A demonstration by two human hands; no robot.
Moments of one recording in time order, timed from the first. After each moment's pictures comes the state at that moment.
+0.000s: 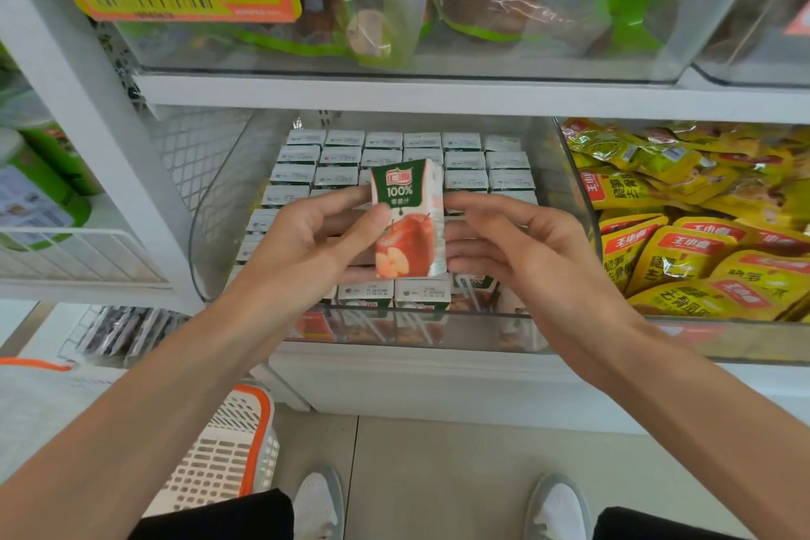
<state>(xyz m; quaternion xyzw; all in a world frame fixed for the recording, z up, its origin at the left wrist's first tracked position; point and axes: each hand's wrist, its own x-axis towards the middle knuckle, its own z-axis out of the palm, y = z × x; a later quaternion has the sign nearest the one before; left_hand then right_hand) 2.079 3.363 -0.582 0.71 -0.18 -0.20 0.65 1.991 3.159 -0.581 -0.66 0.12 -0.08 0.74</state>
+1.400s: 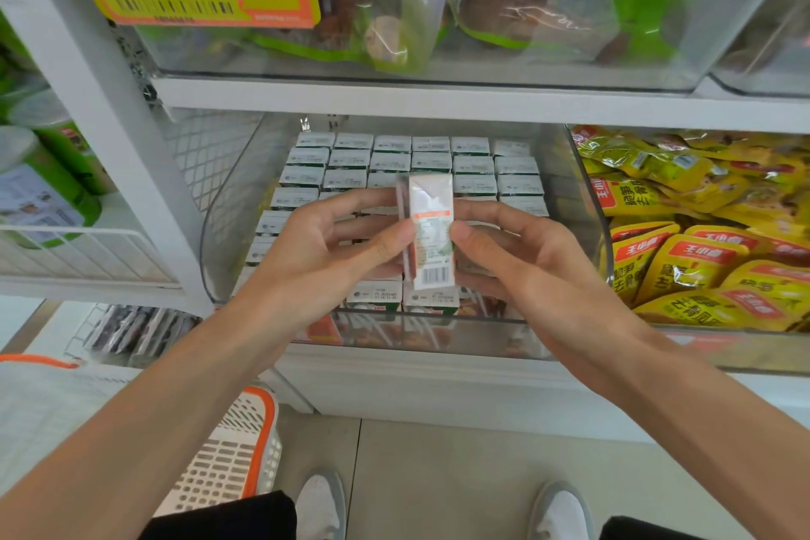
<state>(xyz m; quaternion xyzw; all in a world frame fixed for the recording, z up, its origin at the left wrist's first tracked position) 2.074 3.364 -0.573 0.71 -0.20 -0.20 0.64 1.992 3.163 -0.583 -0.67 0.07 -0.01 0.74</state>
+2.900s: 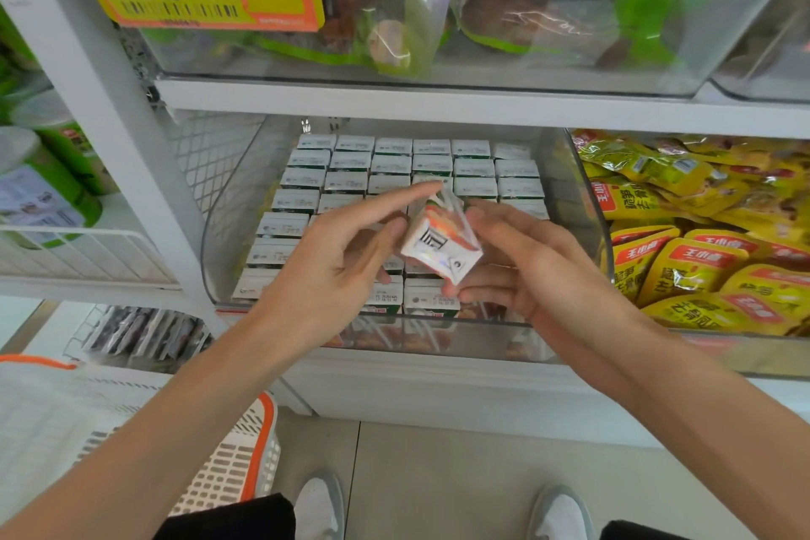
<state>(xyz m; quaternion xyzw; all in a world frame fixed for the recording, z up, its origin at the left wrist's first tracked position) 2.074 3.359 -0.582 0.77 -0.33 -0.08 0.54 1.997 3.162 -0.577 -0.63 0.17 0.02 0.76</state>
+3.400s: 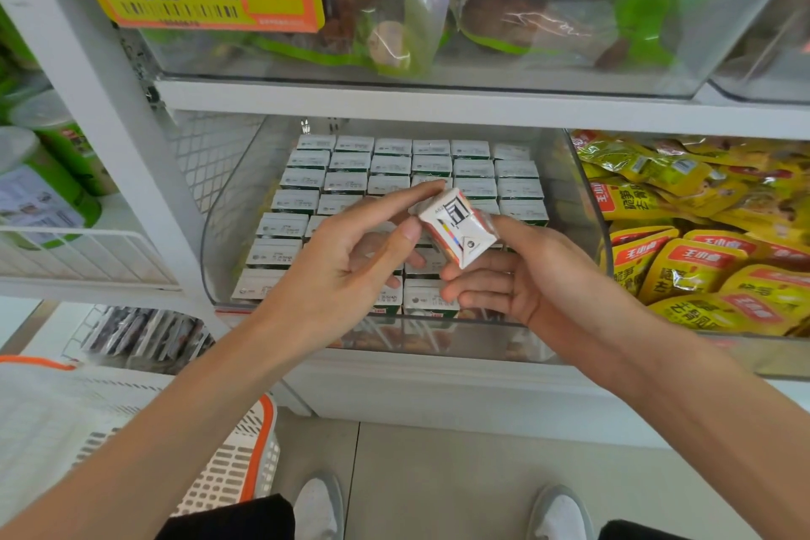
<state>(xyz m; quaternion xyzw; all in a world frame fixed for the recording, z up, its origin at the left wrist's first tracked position) 2.070 3.356 -0.579 0.76 -0.33 -0.11 0.54 2.001 3.157 -0.577 -0.57 0.17 0.07 0.80</state>
